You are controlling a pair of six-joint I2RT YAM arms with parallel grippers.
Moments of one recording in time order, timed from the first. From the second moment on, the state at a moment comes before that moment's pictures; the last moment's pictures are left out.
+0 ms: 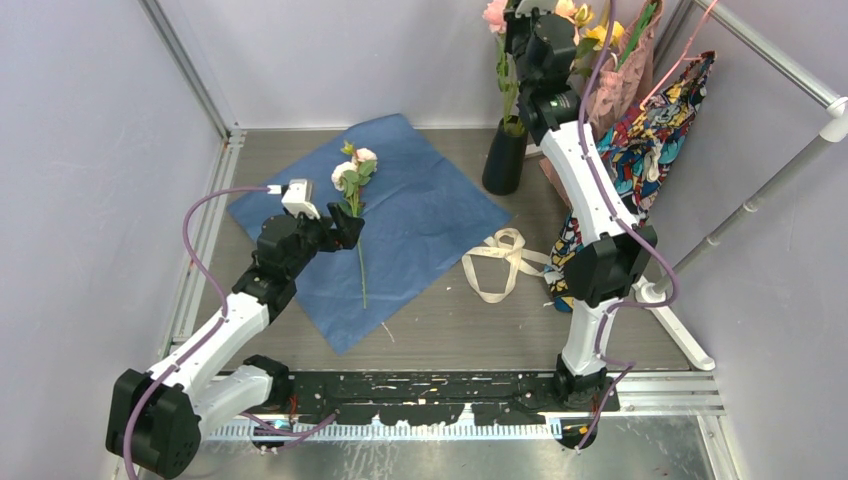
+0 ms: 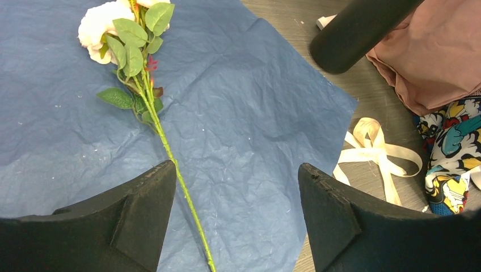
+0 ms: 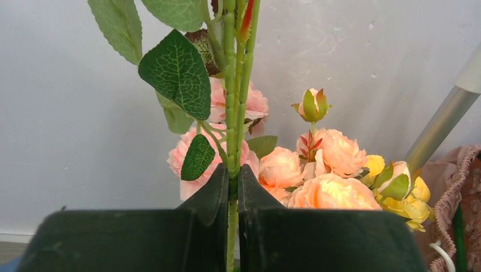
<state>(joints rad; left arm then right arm) -0.36 0.98 0.56 0.21 0.04 -0.39 0.30 1.91 2.16 0.01 0.26 -0.18</state>
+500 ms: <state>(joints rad) -0.36 0.97 0.55 0.20 0.03 -0.39 0.25 1.94 1.93 0.06 0.23 -0.11</state>
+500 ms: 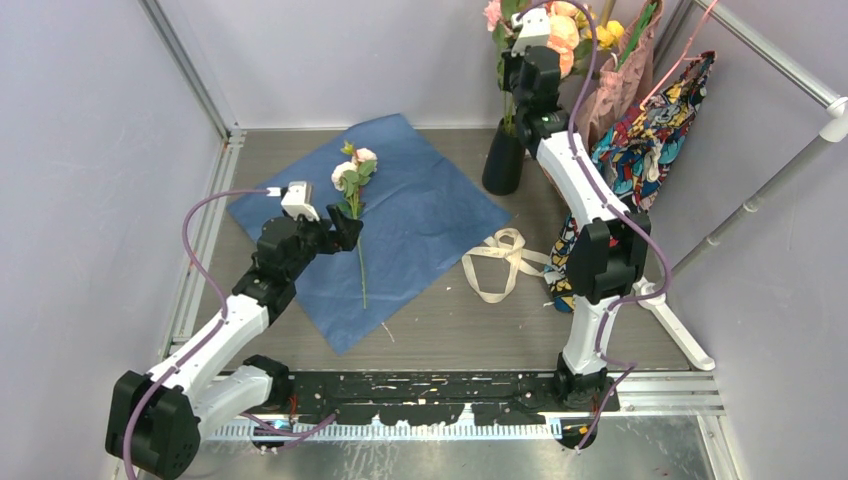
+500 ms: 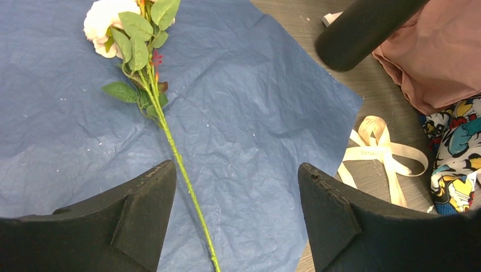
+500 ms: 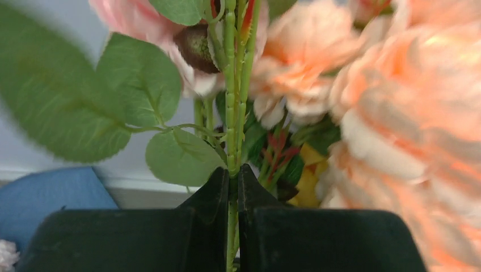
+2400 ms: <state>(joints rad) -0.37 1.74 1.07 -0.38 -0.06 -0.55 0.43 1.45 1.49 0.20 0.05 0.06</state>
